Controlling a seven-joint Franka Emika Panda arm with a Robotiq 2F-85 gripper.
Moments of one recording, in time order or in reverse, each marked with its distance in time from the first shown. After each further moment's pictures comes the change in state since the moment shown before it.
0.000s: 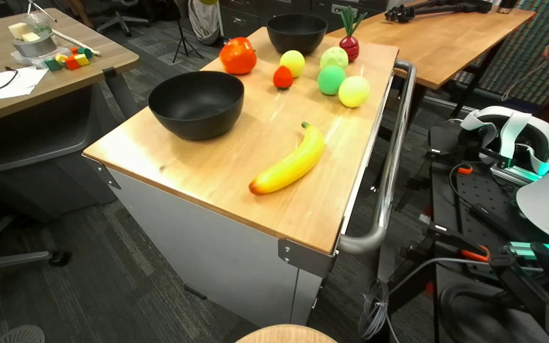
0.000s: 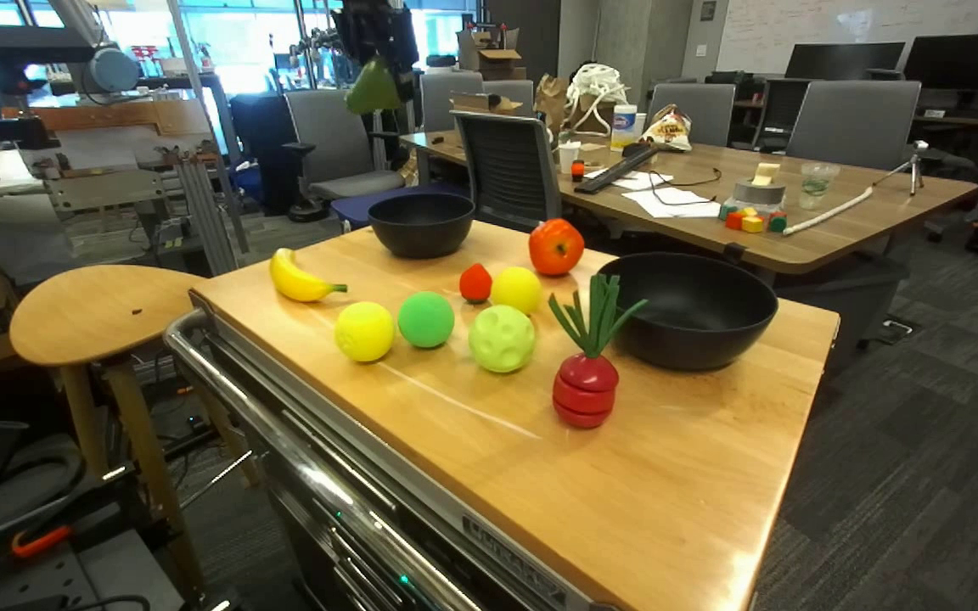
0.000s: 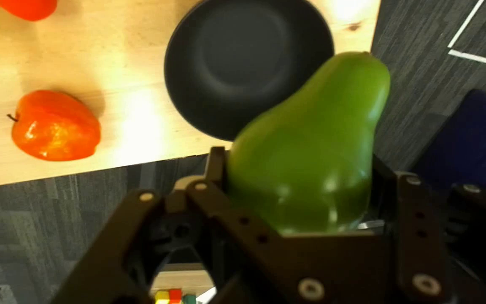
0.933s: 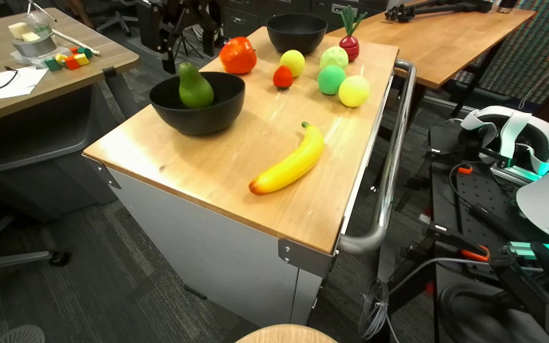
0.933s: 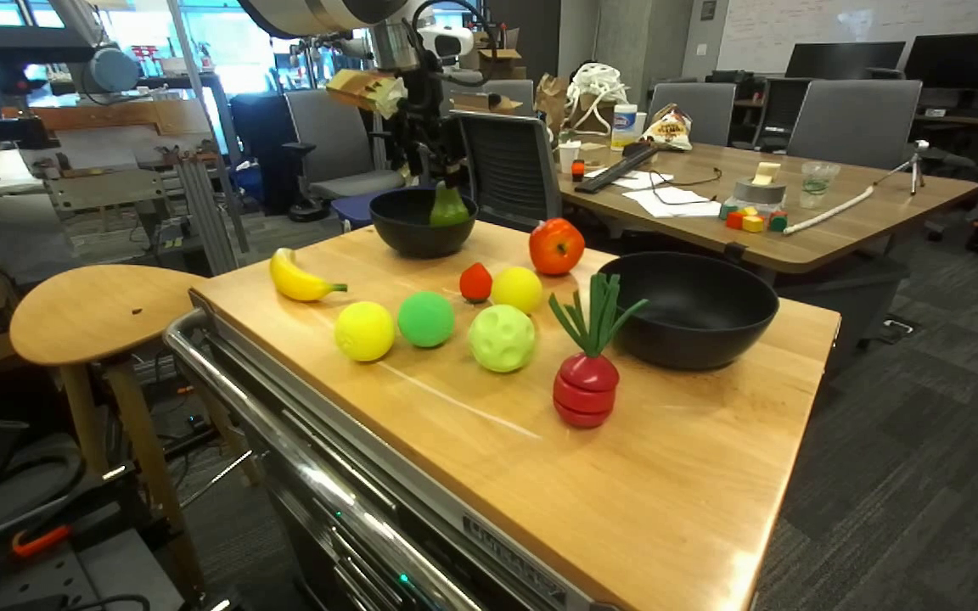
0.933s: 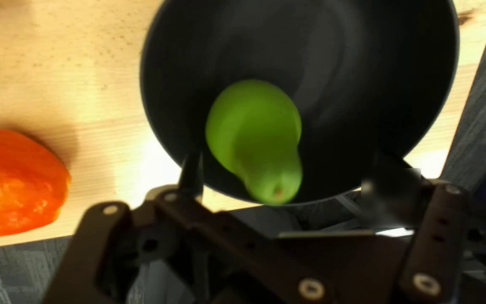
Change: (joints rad) arm 0.013 0.335 -0.028 0.179 -0.056 0.038 0.047
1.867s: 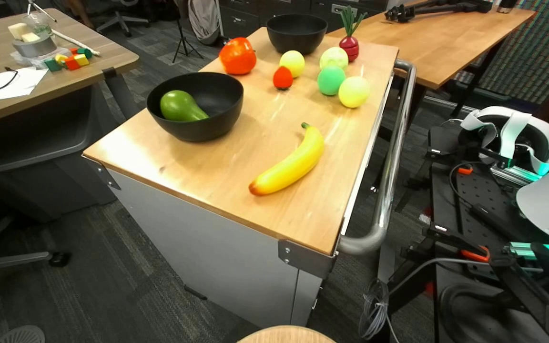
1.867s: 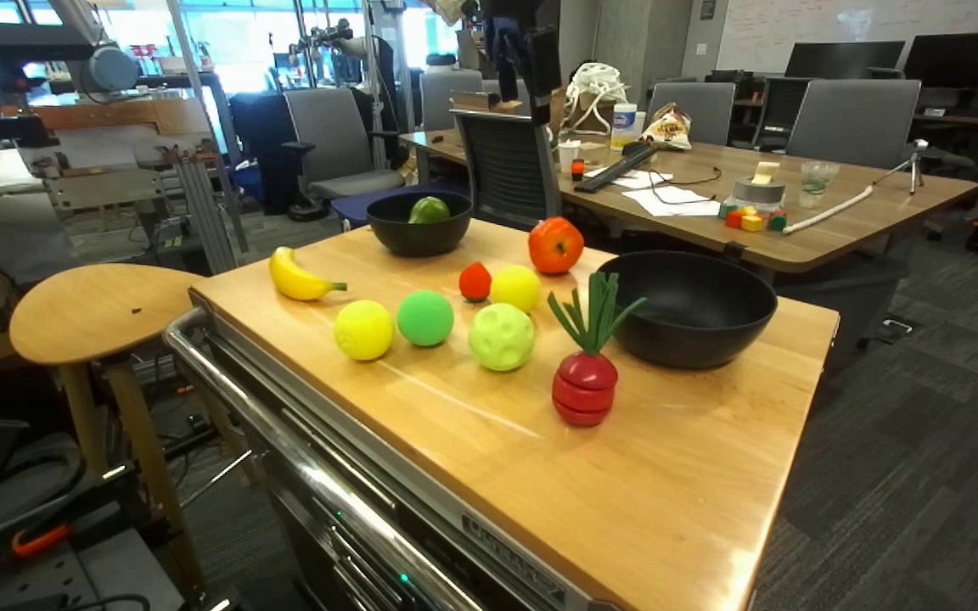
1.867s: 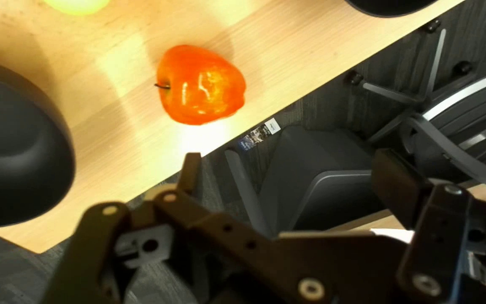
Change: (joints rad) arm -0.160 -0.178 -0.120 -0.026 0.198 -0.041 0.000
